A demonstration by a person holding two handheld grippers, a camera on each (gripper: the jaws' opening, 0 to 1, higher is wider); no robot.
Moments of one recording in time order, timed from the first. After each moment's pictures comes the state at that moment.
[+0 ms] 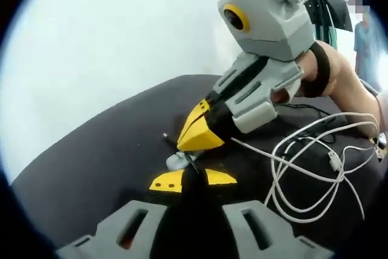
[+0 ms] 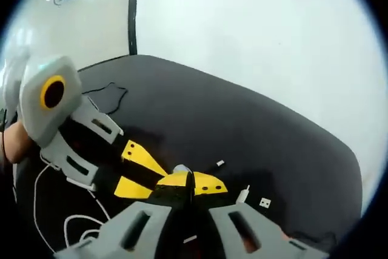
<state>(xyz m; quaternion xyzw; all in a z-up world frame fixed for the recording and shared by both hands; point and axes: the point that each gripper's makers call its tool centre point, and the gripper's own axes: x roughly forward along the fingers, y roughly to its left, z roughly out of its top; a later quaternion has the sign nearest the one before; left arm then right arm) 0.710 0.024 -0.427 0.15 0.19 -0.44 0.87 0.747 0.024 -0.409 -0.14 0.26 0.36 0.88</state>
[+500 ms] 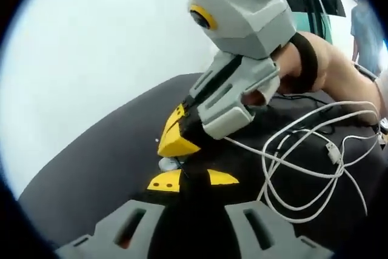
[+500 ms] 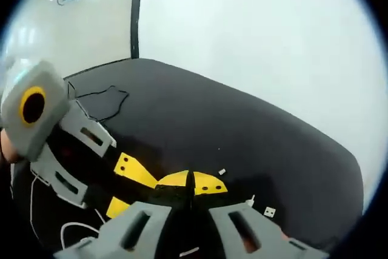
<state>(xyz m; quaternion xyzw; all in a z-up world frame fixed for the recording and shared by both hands) 0.705 0.020 -0.428 0.19 0.17 -0.44 0.86 0.754 0.037 -0.415 -0.15 0.24 0.36 0.89</state>
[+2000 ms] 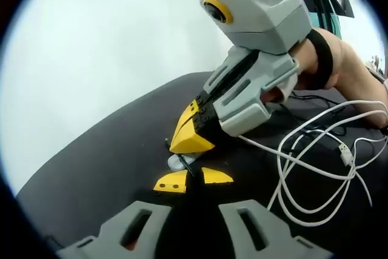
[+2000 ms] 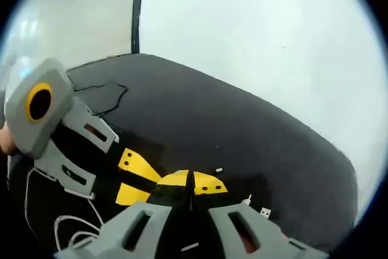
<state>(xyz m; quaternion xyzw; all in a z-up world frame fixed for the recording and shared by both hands) 0.717 0.025 -0.432 0.19 0.17 -0.41 0.88 0.755 0.031 -0.412 -0.26 0.22 0.36 0.87</state>
